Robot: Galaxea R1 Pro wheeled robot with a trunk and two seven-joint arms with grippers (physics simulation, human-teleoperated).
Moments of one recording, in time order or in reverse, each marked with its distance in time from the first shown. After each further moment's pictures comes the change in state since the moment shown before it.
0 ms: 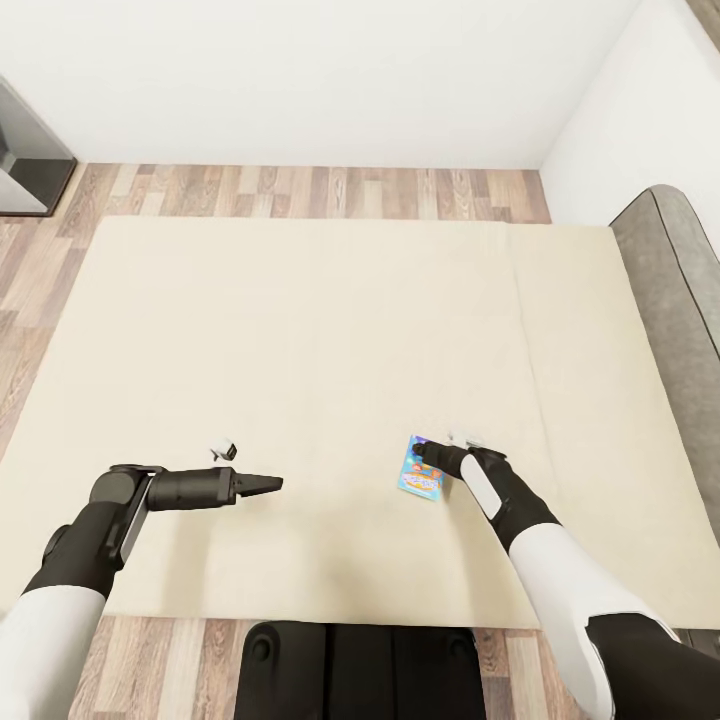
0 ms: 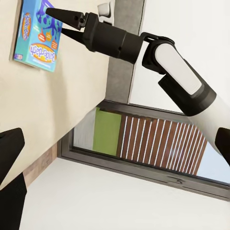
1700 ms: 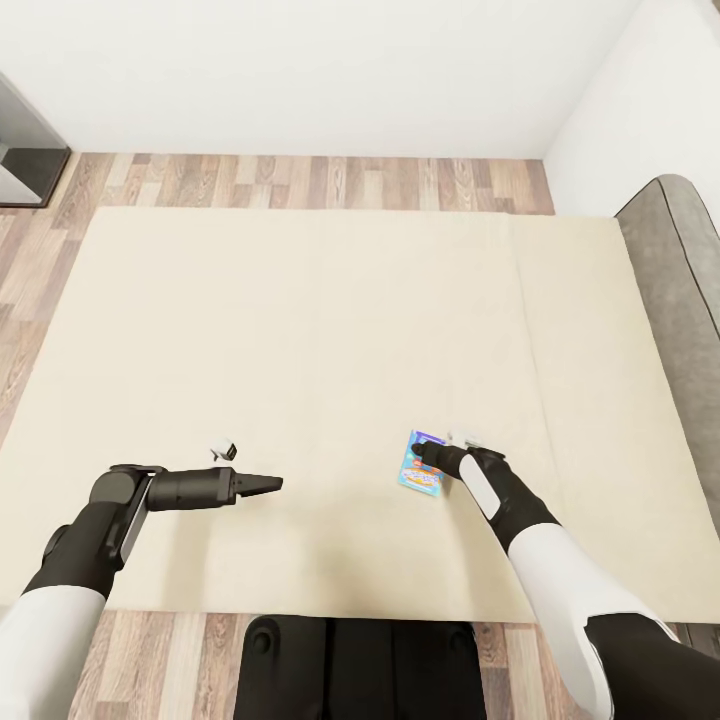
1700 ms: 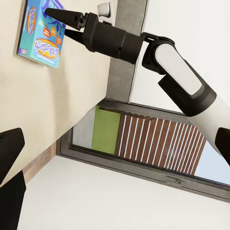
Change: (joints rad) left arm 0.000 0.000 0.000 0.000 0.000 0.000 0.000; right arm 0.000 0.003 0.001 0.000 0.005 -0.001 -0.001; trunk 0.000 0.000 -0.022
